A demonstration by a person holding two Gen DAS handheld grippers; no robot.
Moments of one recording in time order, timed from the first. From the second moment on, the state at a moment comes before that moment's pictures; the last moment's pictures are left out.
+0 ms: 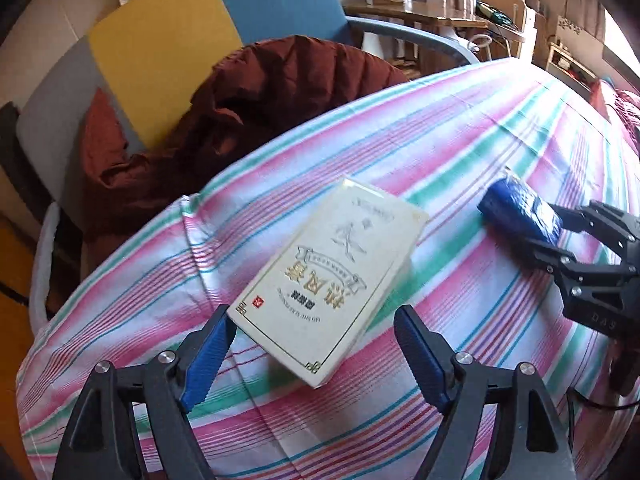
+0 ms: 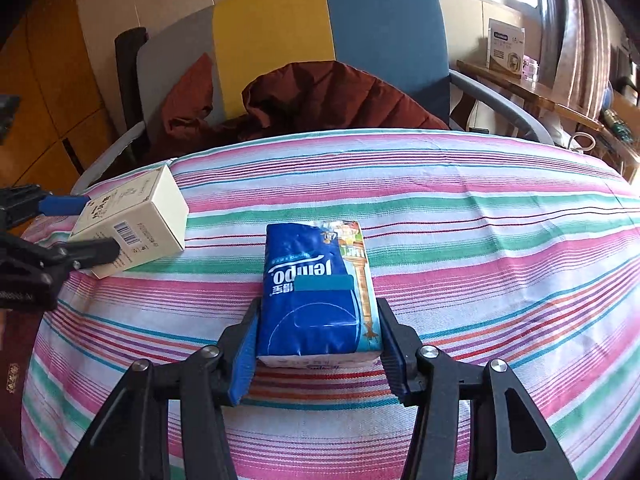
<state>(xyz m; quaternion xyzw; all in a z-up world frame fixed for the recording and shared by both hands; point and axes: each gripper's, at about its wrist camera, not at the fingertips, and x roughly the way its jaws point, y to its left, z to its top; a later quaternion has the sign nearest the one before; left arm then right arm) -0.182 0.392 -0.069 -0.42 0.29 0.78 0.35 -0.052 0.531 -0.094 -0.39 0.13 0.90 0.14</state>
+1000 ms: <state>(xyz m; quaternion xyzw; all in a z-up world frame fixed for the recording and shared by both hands) -0.122 0.375 -0.093 -0.39 0.13 0.86 0.31 -0.053 0.527 -0.094 -0.39 0.11 0.90 0.15</state>
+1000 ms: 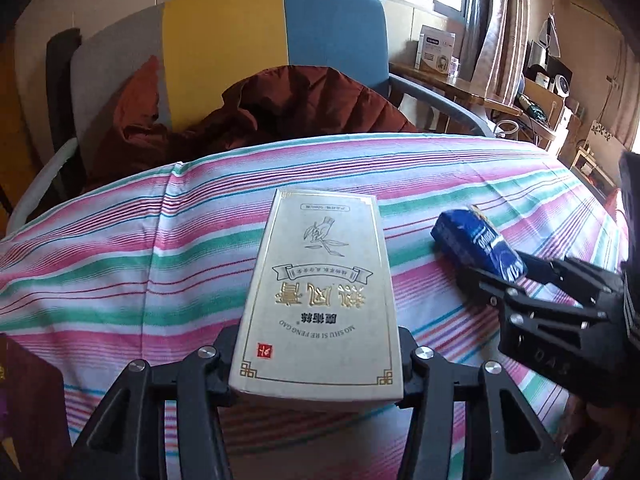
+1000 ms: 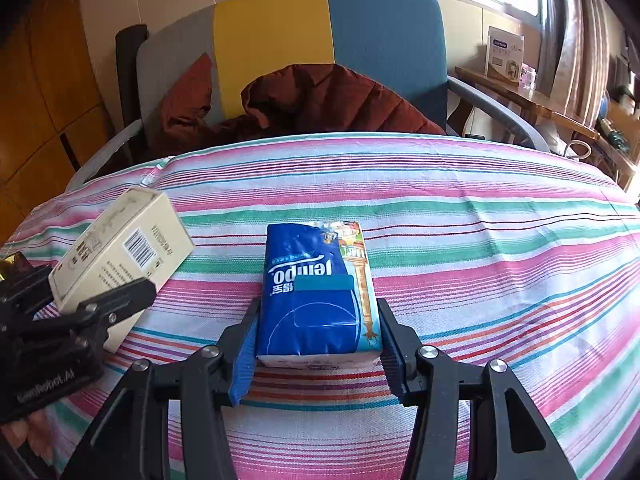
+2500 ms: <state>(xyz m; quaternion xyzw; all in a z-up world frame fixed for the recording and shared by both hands) 0.028 0.180 -0.031 -0.34 0.01 0.87 0.34 0.007 0.423 -0.072 -0.35 -0.02 0.93 0.15</state>
